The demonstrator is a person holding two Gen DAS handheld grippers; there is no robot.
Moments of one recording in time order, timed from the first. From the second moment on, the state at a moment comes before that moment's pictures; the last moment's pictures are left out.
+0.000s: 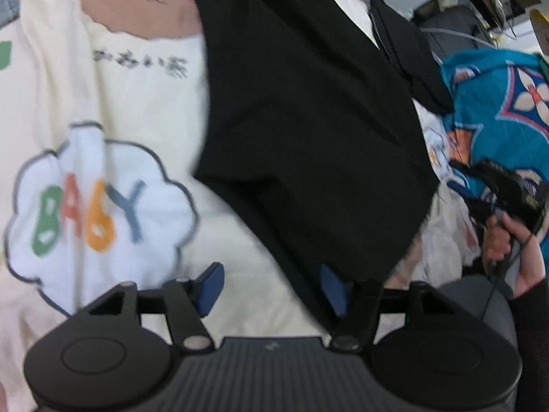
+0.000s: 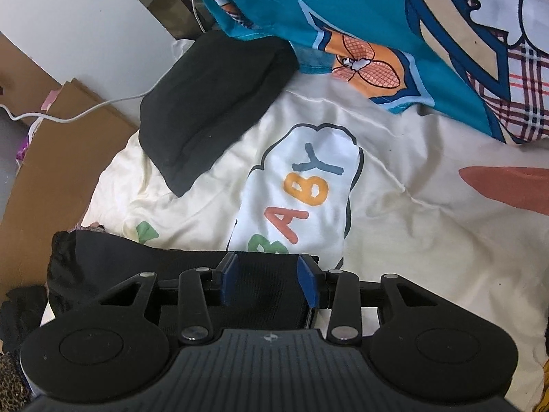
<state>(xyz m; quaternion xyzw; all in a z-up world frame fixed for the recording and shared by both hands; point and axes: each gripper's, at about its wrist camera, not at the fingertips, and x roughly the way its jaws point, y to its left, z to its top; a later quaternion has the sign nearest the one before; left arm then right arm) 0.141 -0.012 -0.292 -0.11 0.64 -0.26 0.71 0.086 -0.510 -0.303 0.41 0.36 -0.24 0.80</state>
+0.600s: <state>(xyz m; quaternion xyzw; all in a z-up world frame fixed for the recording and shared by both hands) 0.133 -0.056 -0.331 -0.15 0.68 -0.28 0.66 0.090 -0.514 -0.314 0.43 0.37 -0.22 0.79</state>
